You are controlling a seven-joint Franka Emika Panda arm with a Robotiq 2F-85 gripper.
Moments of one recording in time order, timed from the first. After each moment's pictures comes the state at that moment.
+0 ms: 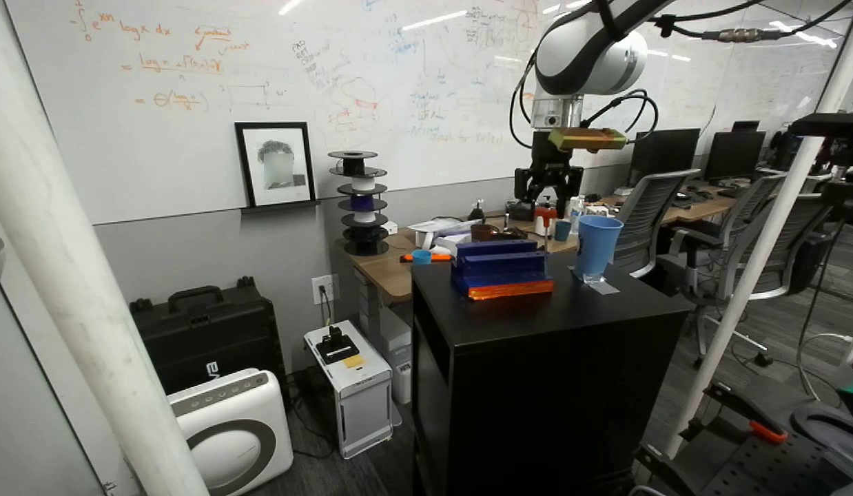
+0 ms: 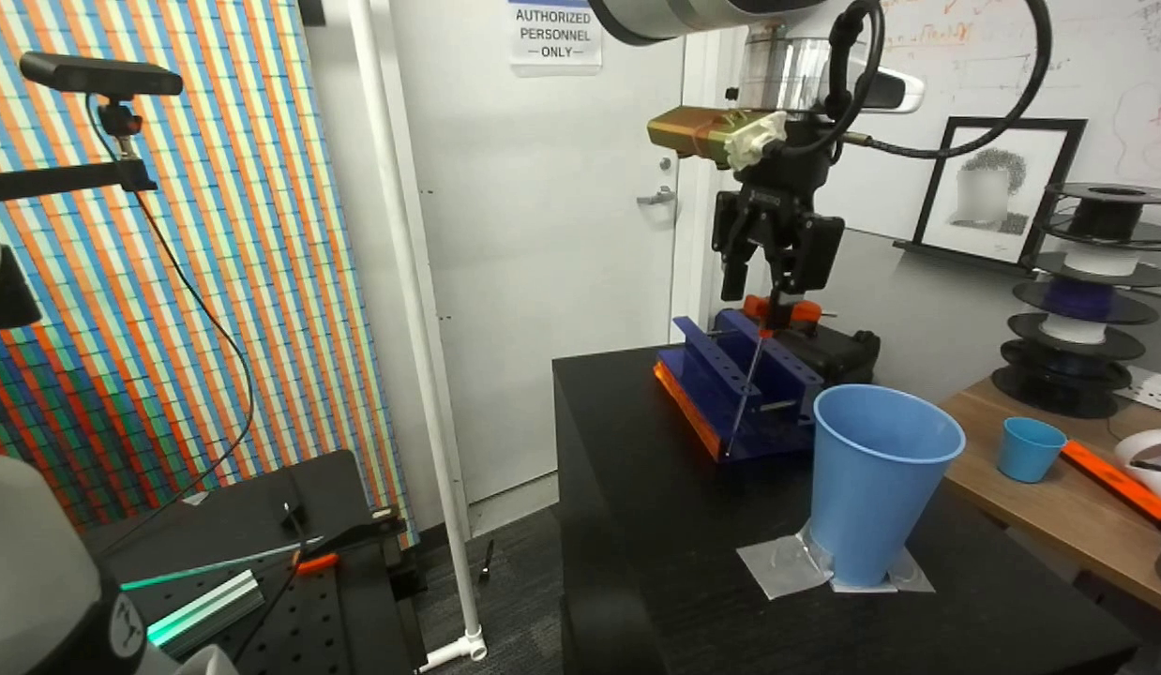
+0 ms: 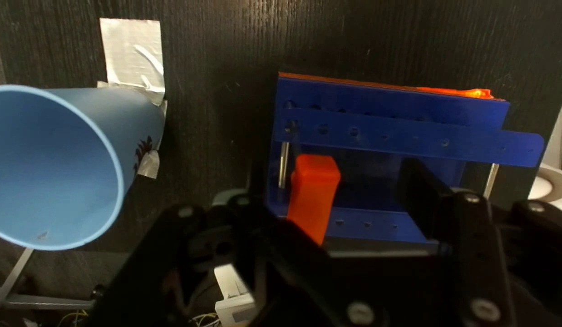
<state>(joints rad) -0.01 0.14 0.00 -2.02 -0.02 2.11 0.20</state>
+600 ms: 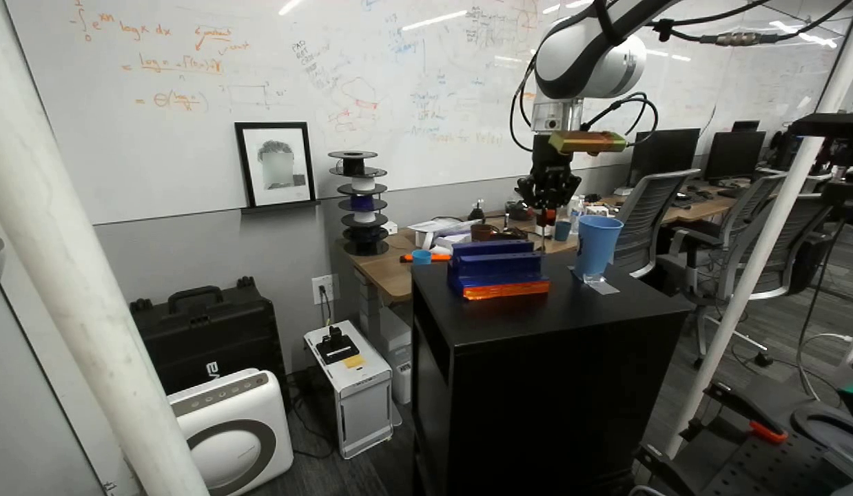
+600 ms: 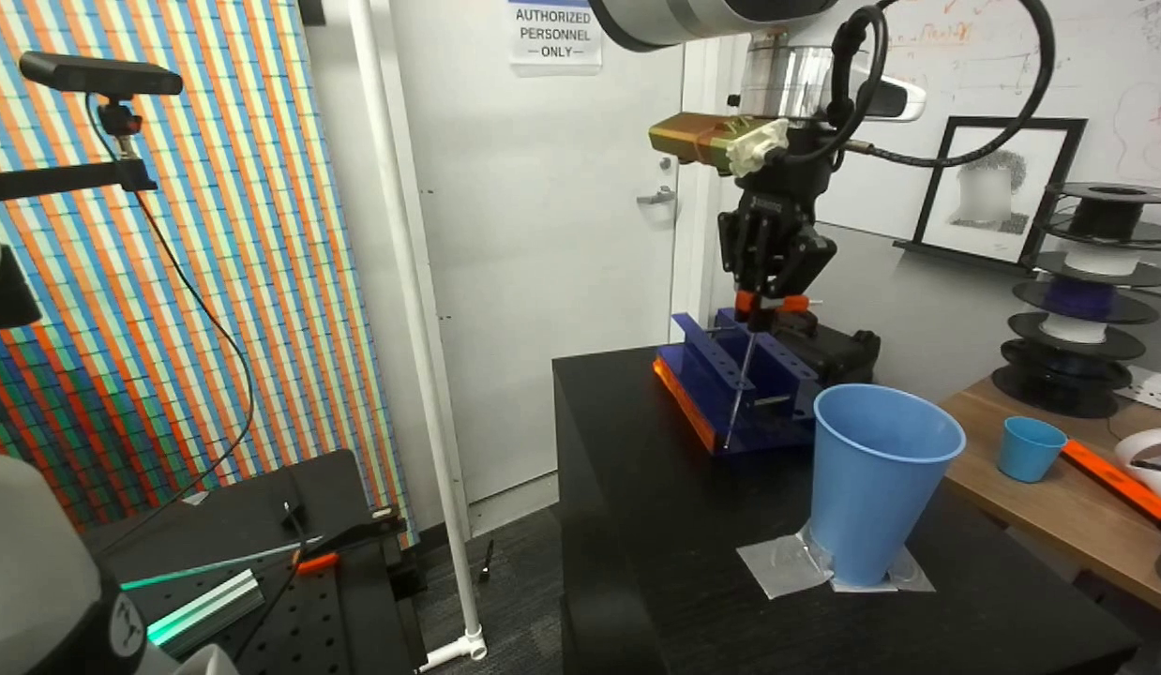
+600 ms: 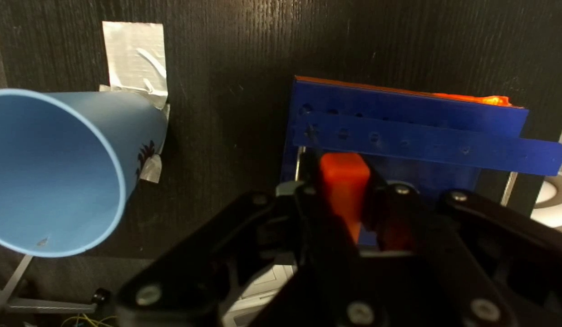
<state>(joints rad) 0.00 0.15 -0.01 -2.02 -0.03 2.11 0.20</state>
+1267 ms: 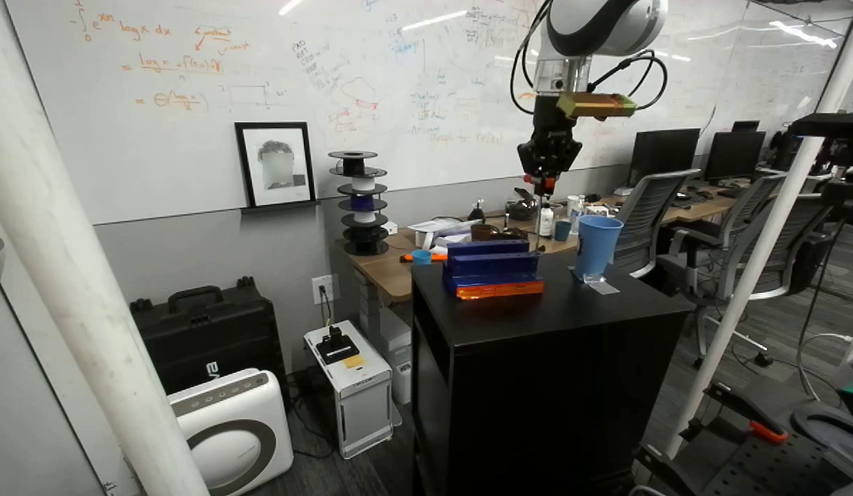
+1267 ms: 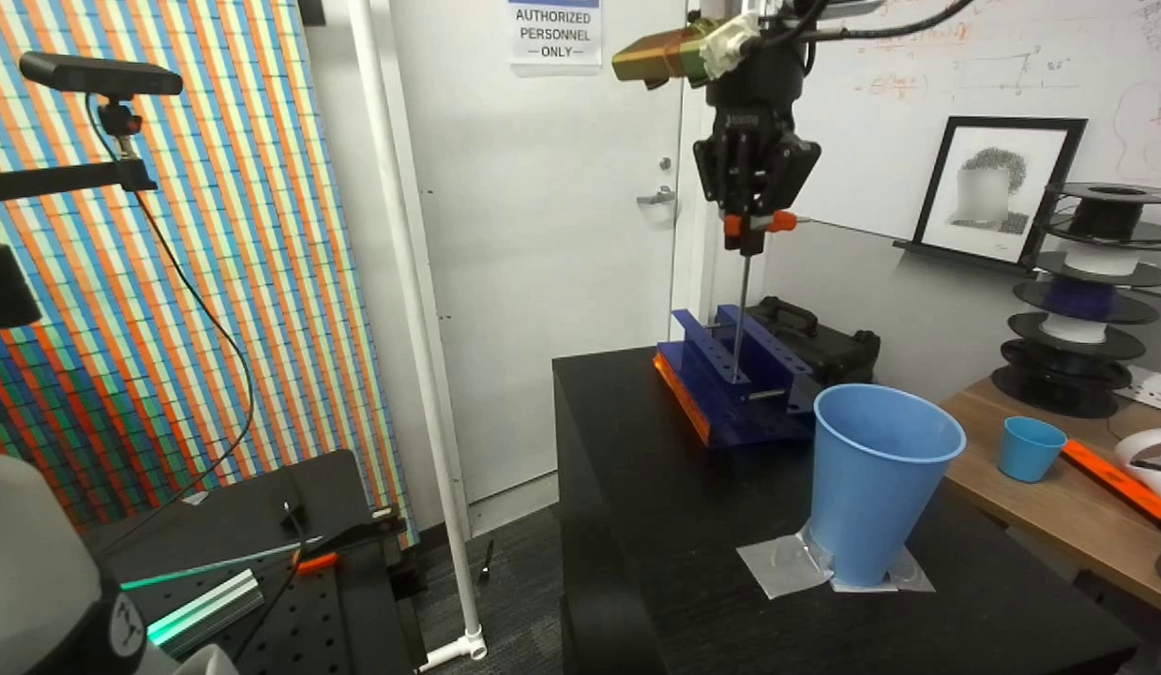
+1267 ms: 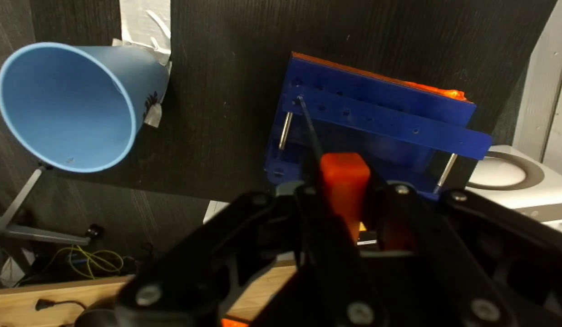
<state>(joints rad) 0.02 0.00 0.02 -2.06 -0.09 2.10 0.19</state>
